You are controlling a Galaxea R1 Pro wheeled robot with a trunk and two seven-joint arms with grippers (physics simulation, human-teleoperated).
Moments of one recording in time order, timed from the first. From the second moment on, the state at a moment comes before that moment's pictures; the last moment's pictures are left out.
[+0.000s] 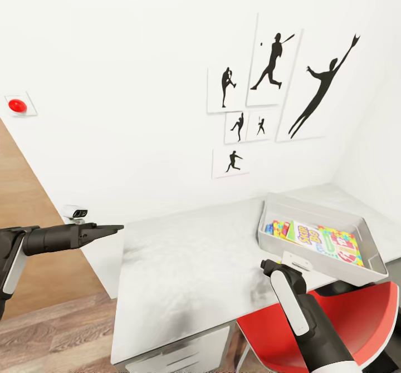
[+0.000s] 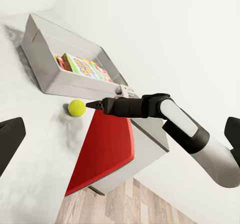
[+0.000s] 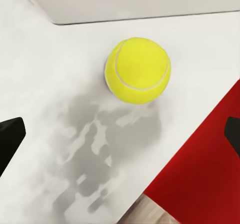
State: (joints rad) left arm -0.59 0.41 0.20 -1.39 0.21 1.02 -1.57; right arm -0.43 0.02 0.10 -1.31 -0.63 0.63 -0.83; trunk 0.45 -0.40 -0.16
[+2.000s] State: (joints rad) left arm -0.59 0.40 0.19 -1.39 0.21 1.02 -1.57; right arm -0.43 0.02 0.10 -1.31 -0.63 0.63 -0.82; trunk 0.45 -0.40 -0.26
